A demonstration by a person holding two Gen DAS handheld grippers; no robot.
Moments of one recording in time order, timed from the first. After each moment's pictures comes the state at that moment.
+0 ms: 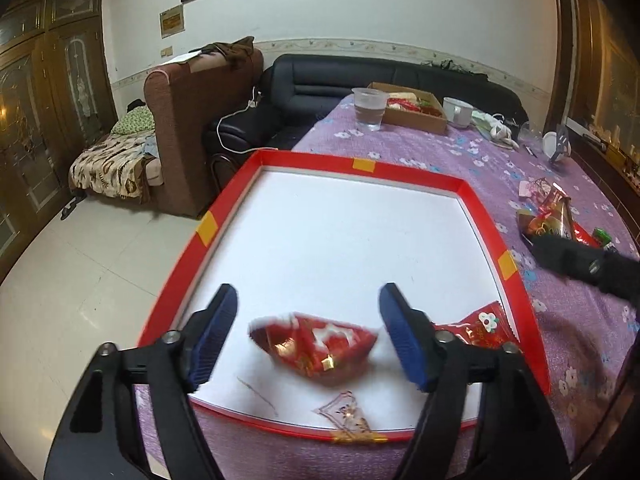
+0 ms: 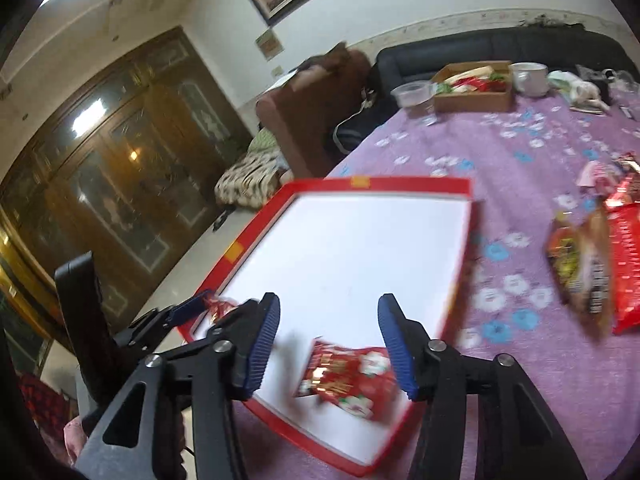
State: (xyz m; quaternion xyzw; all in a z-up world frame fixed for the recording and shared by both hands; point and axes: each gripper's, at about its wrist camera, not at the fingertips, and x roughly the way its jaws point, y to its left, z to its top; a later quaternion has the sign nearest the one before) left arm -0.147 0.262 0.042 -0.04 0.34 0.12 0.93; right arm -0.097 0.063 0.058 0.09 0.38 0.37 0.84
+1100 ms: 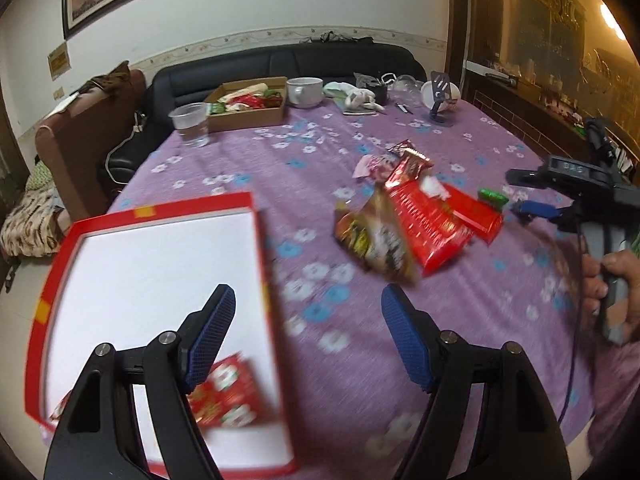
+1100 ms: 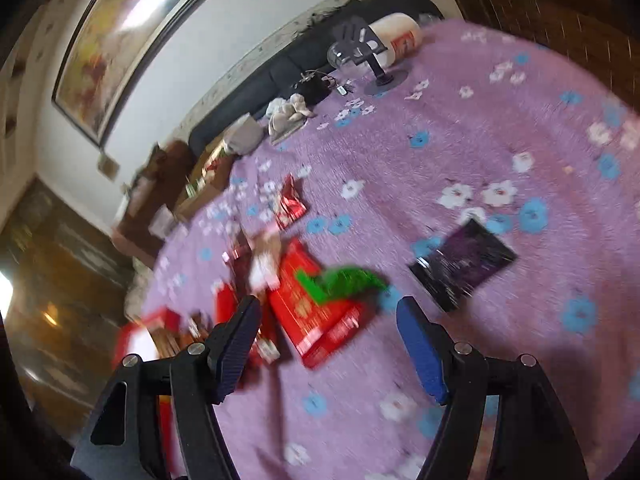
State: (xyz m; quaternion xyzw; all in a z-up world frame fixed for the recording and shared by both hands) left arm -0.084 0.086 0.070 0.03 0.38 -0.05 0.92; right arm 0.006 -0.251 0.030 0.28 0.41 0.11 0.86
